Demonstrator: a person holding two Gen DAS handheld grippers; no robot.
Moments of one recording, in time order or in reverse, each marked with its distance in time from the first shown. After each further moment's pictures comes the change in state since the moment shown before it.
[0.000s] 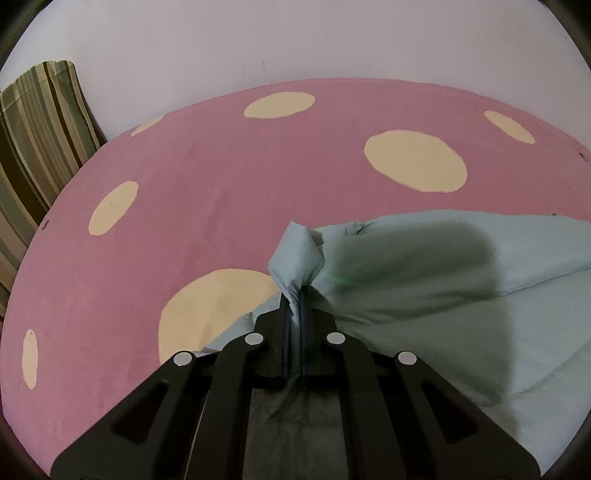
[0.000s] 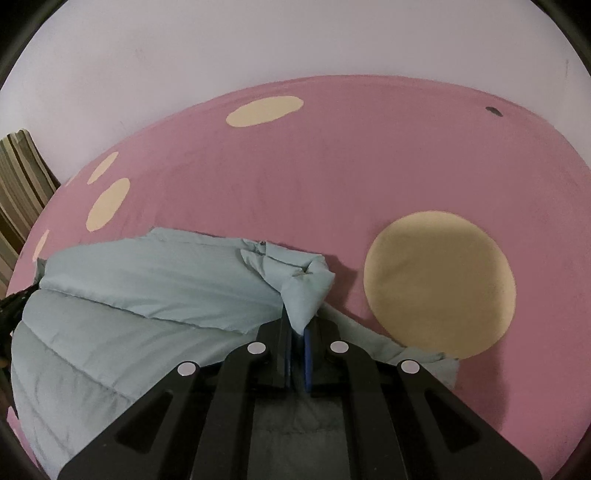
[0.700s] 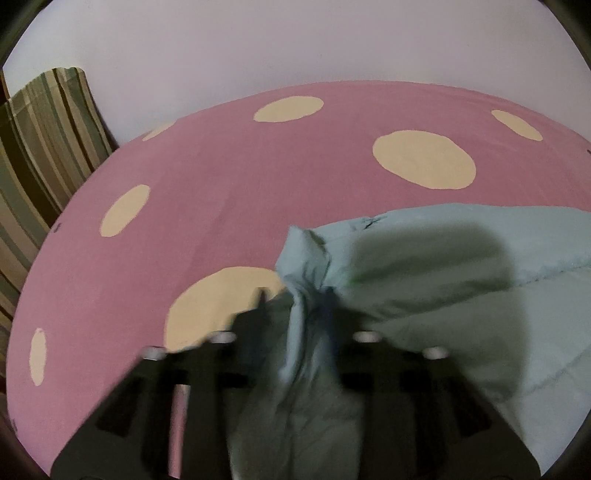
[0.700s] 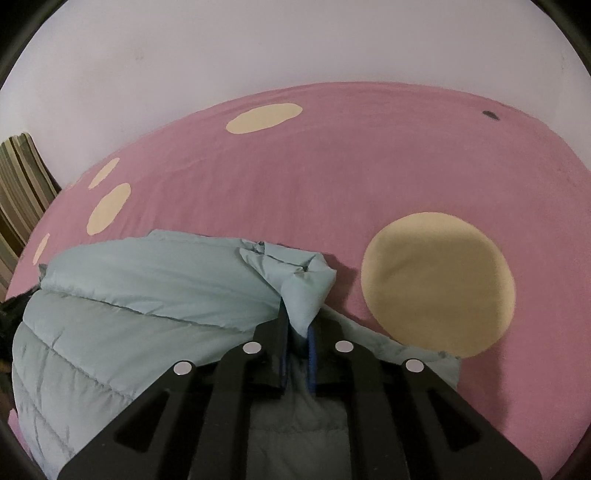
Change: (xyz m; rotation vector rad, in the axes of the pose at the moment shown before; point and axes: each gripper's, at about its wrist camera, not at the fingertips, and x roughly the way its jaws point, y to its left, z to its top) left arm -0.008 -0.002 -0.003 0.005 -0.027 0.060; right arm -0.009 0.001 0.001 -0.007 -0.027 -0.020
